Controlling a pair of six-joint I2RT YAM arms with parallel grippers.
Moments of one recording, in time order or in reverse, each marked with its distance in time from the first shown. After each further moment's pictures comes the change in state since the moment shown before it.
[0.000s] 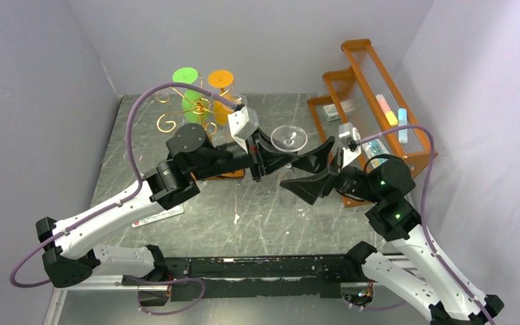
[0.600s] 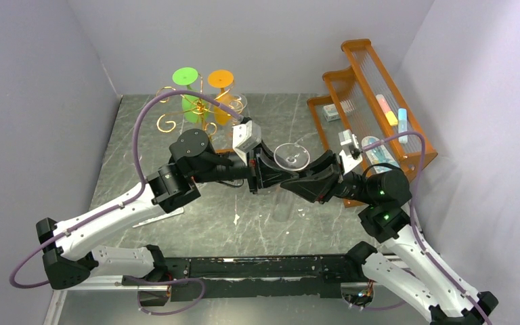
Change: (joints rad) left arm 0.000 -0.021 -0.080 0.018 0.198 0.002; right arm -0.001 -0.011 -0.148 0.313 -0.140 0.140
